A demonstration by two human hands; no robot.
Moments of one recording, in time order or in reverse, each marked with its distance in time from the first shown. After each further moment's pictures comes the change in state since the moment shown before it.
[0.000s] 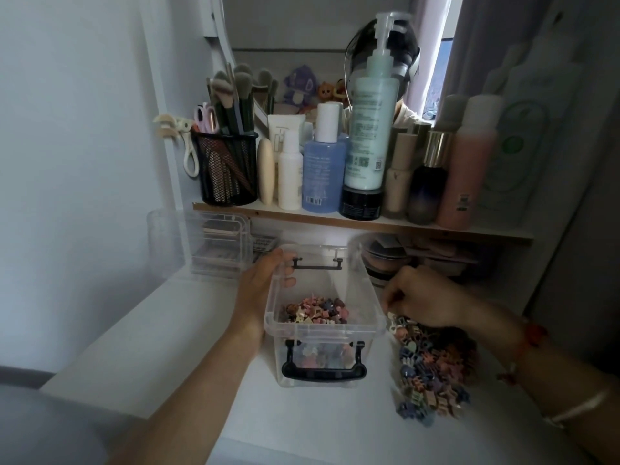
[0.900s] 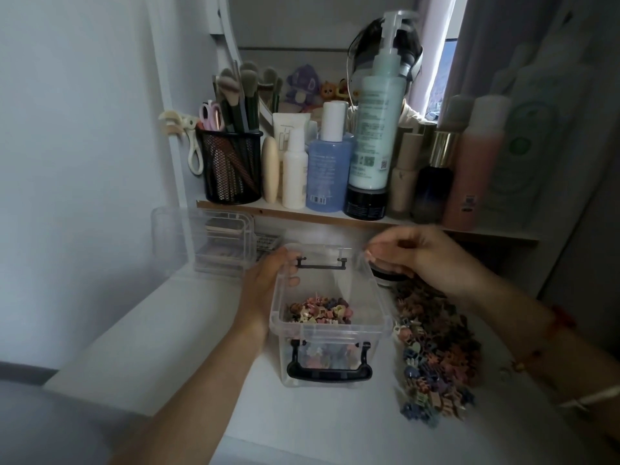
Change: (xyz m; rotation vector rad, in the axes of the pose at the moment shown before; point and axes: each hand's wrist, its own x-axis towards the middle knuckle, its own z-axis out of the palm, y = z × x) left_hand 0.007 0.001 -0.001 -0.047 0.029 -0.059; right_hand 0.002 -0.019 -0.027 0.826 0.215 -0.091
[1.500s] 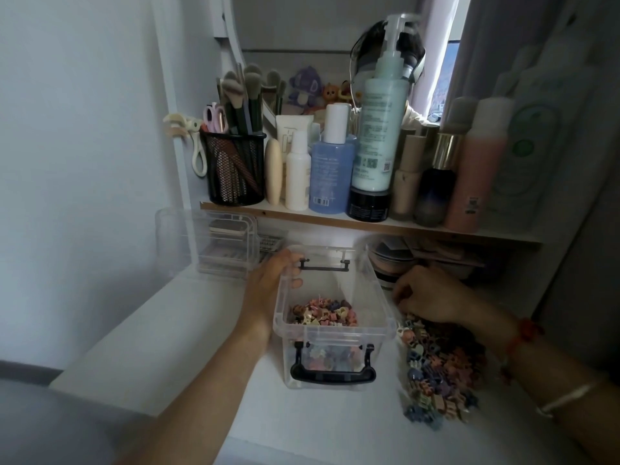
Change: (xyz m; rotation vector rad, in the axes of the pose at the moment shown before) left_hand -0.001 -0.001 -0.002 0.016 -0.052 0.007; right_hand 0.002 0.044 0.000 -0.814 -0.141 0.182
